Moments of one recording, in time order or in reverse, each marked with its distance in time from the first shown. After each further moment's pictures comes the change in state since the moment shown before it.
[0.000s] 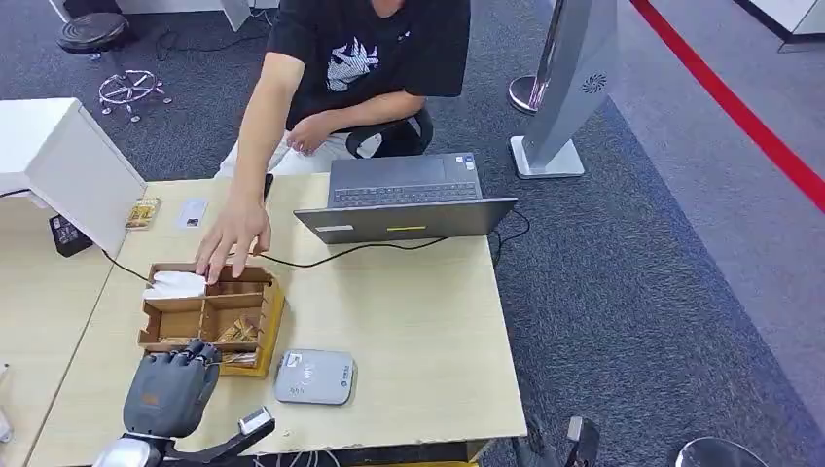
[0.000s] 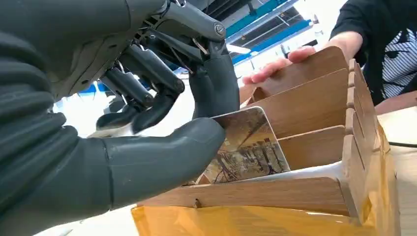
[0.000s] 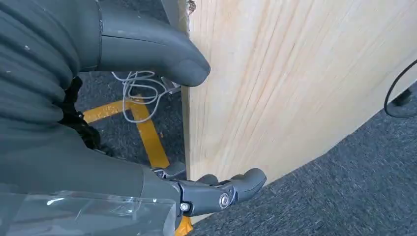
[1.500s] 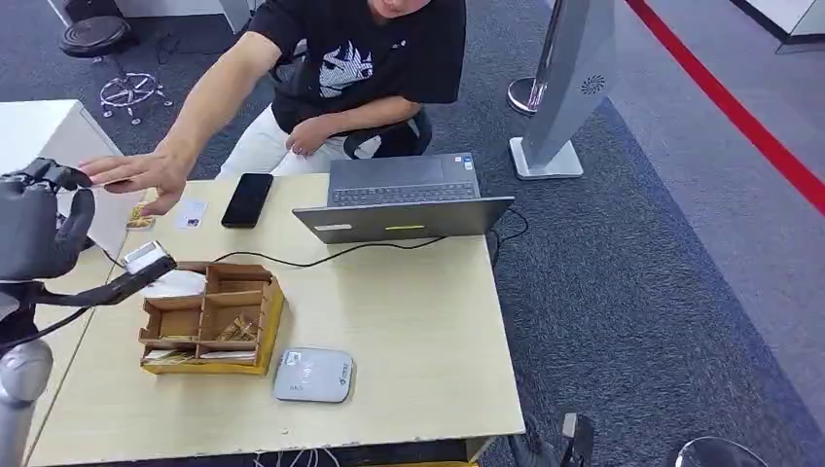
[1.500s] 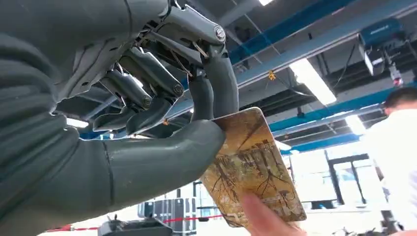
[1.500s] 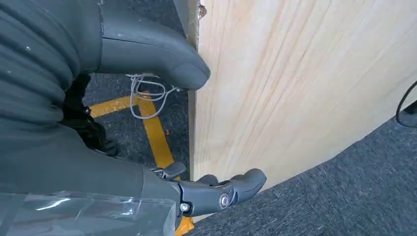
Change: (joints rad) left arm -0.517 0.159 0.111 -0.102 0.183 -0.167 -0.050; right arm -0.006 0.002 0.014 0.006 0.049 0.002 0.017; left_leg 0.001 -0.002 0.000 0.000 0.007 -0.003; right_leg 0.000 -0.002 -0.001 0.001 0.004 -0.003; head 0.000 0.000
